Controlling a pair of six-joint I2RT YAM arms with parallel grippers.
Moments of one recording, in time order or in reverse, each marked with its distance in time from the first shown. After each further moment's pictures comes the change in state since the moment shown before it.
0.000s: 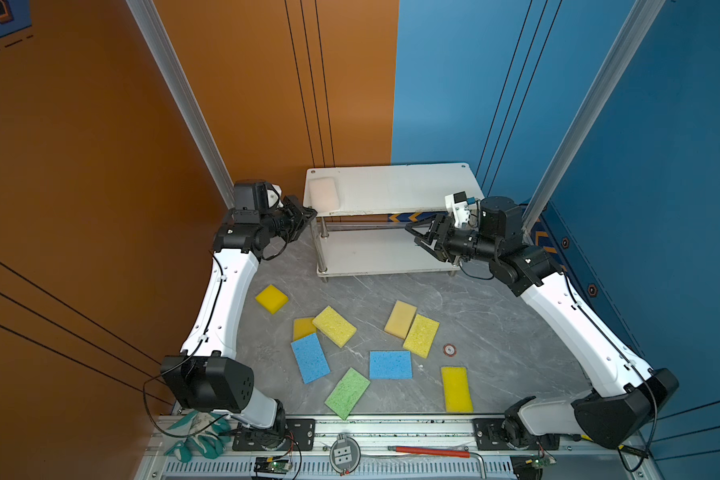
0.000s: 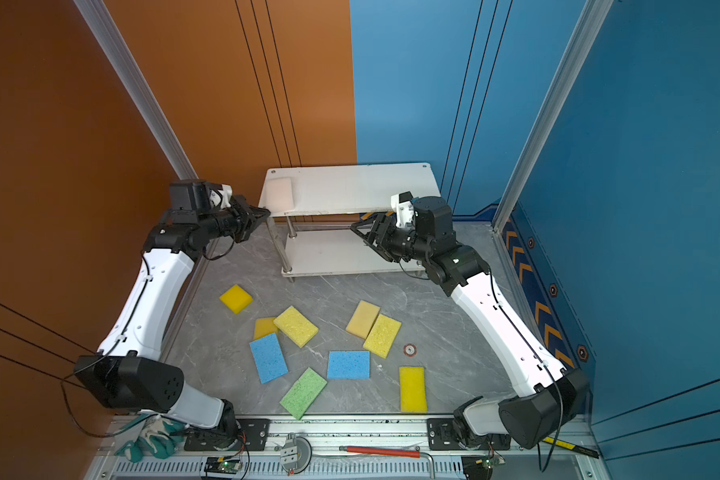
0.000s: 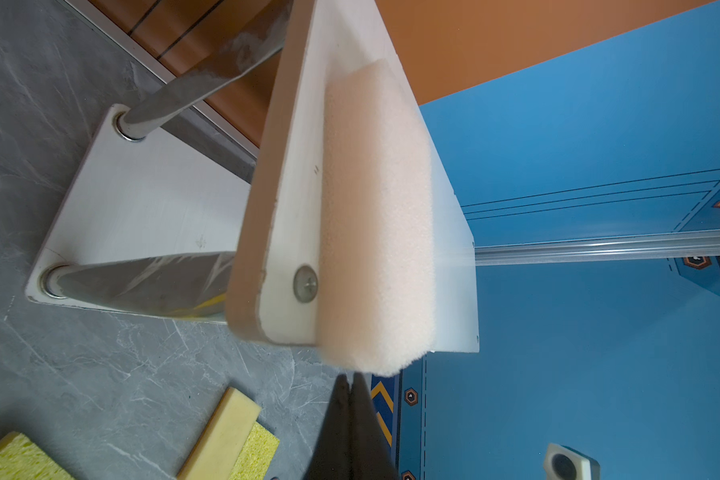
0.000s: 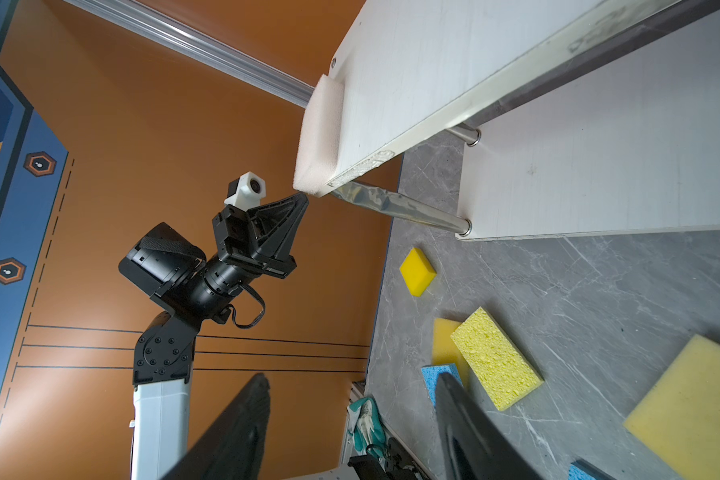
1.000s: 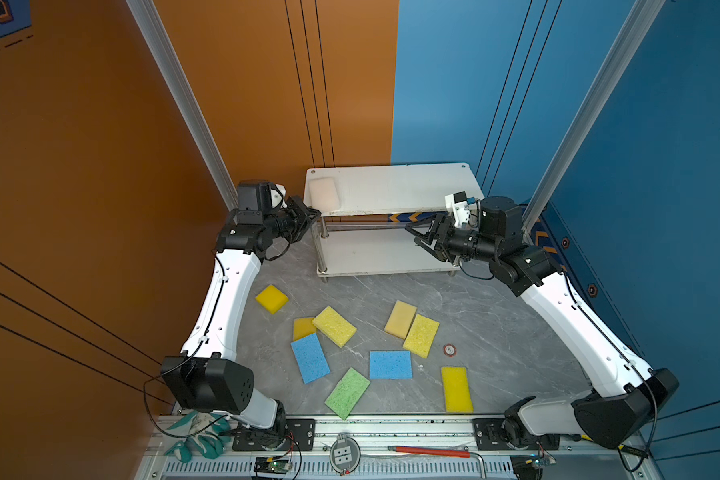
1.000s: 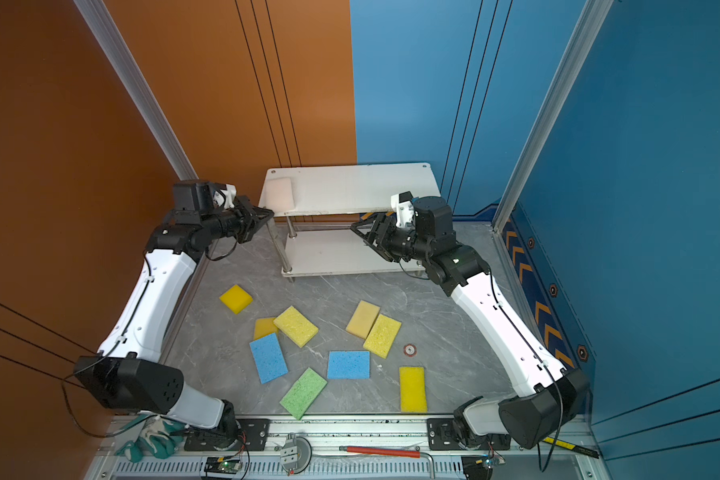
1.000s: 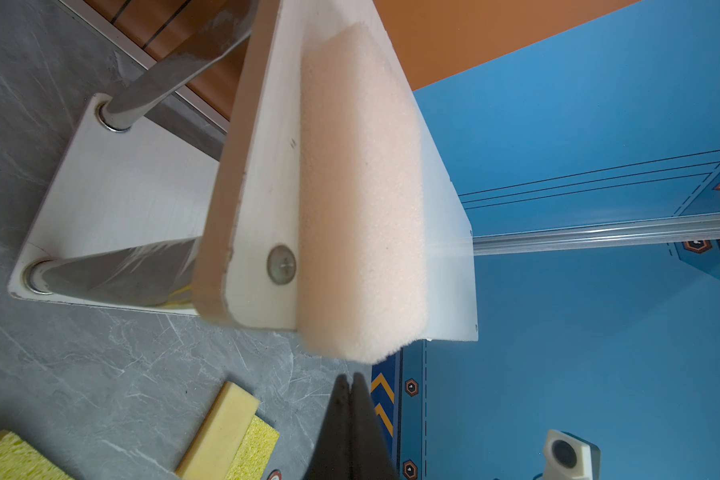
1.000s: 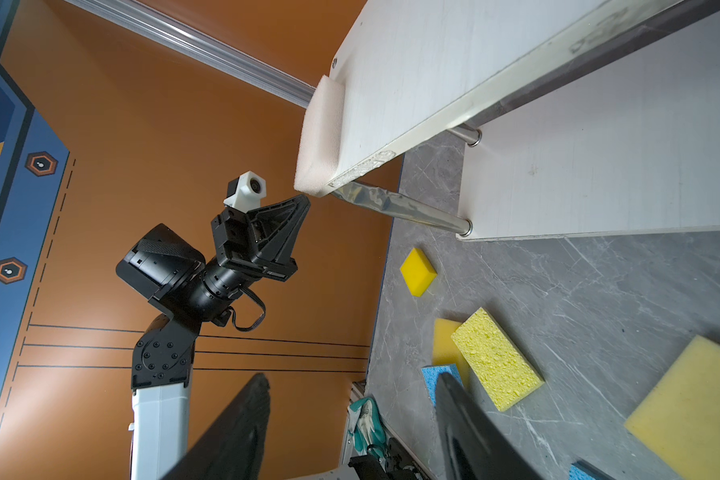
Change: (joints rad) left arm -0.010 -0.001 0.000 0.000 0.000 0.007; right arm -0.001 0.000 0.000 0.002 -0.001 0.000
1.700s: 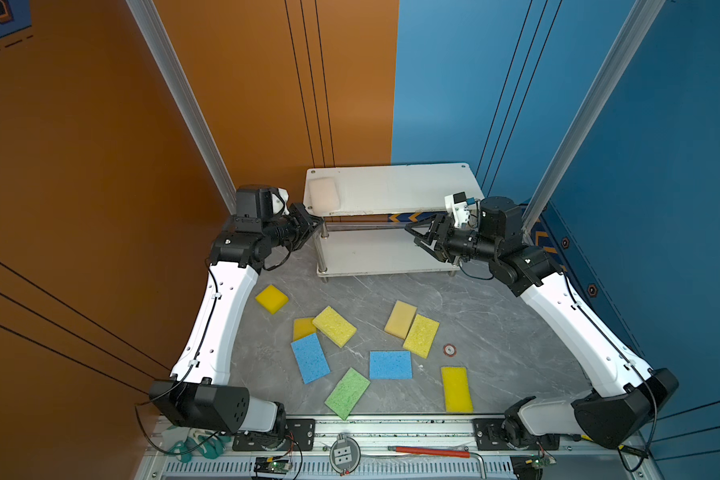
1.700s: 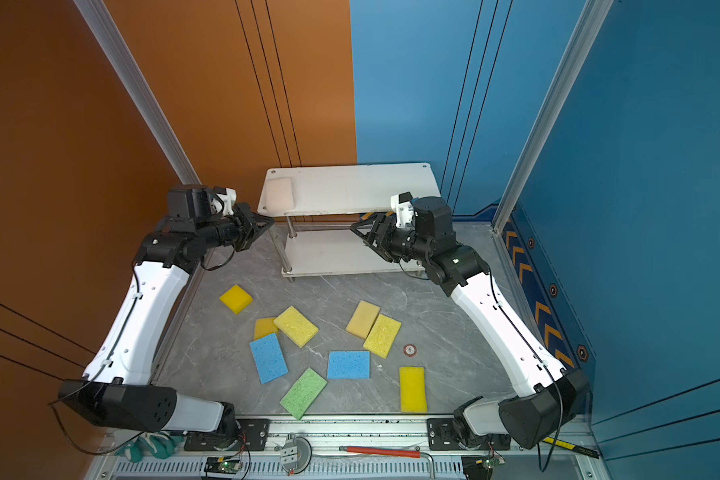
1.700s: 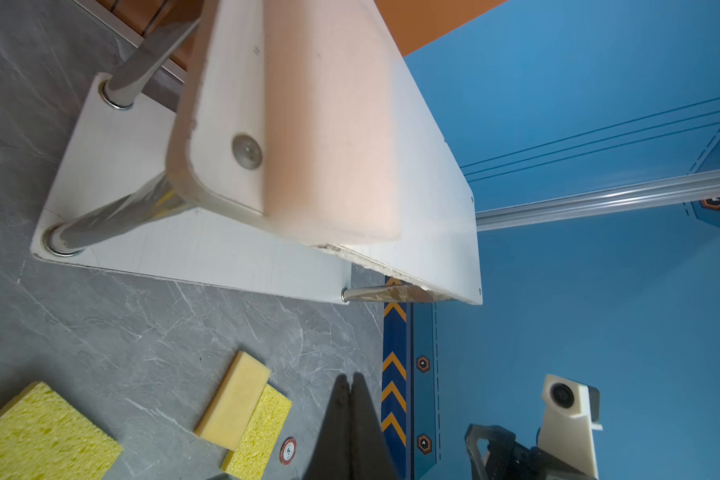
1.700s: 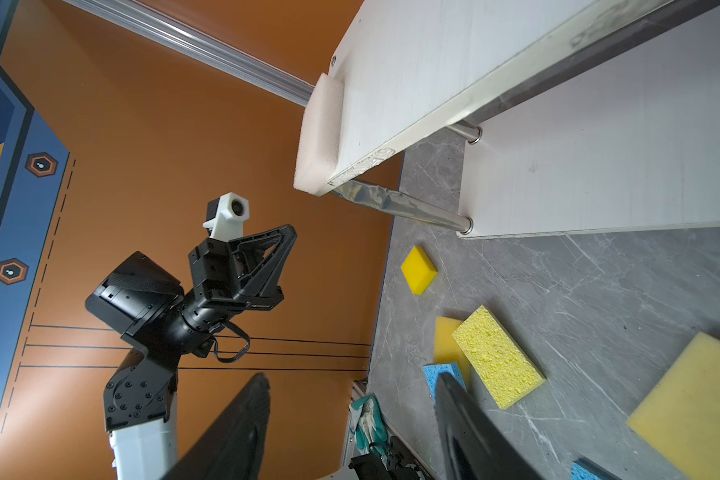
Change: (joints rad) left arm -0.039 -0.093 -0.037 -0.082 -0.032 0.037; right arm 0.001 0.000 -0.001 0.000 -0.003 0.006
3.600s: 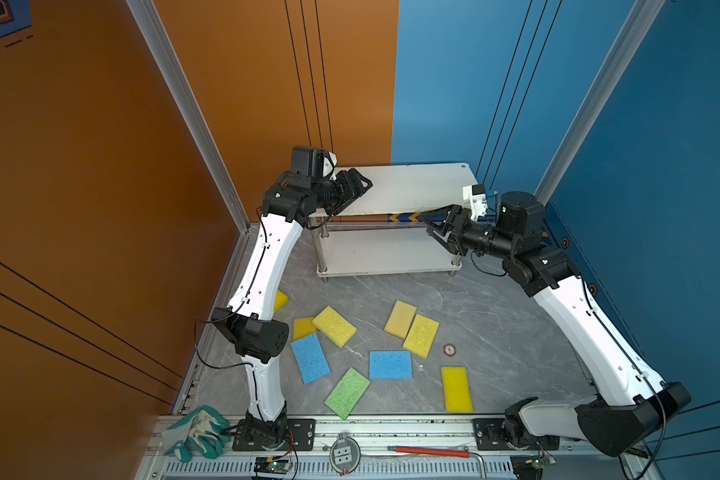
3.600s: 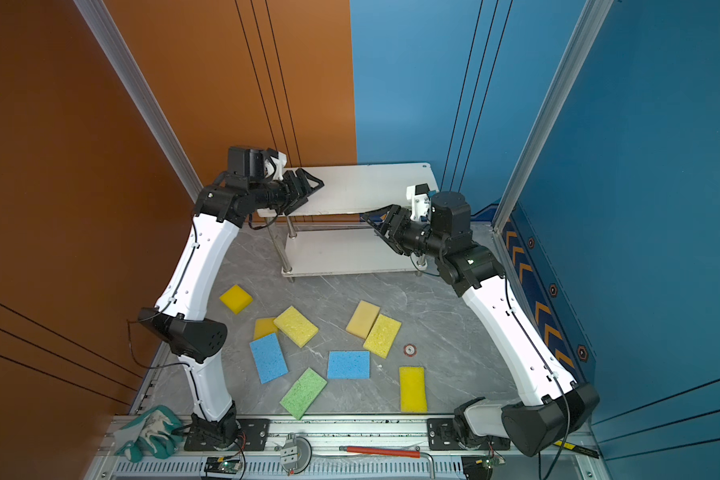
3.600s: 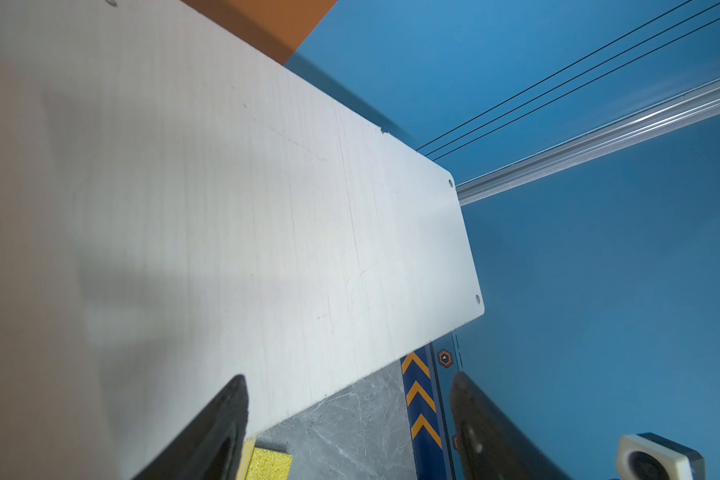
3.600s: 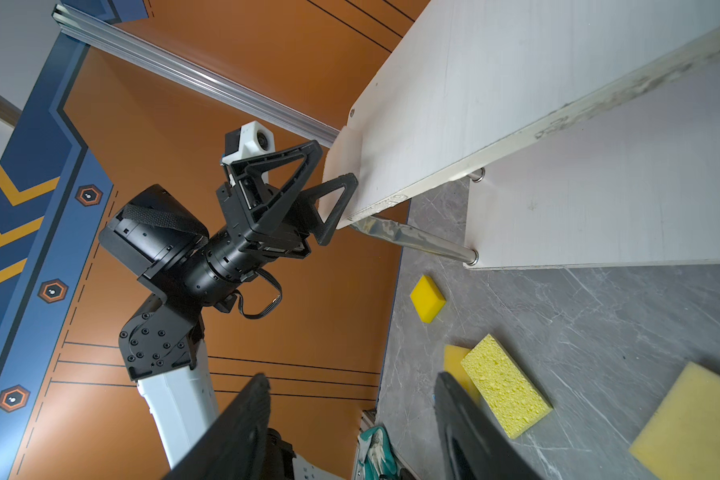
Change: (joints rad) left arm -0.219 0.505 0.739 -0.205 -0.110 0.149; right arm -0.067 -0.043 0.017 0.014 -0.001 0.019
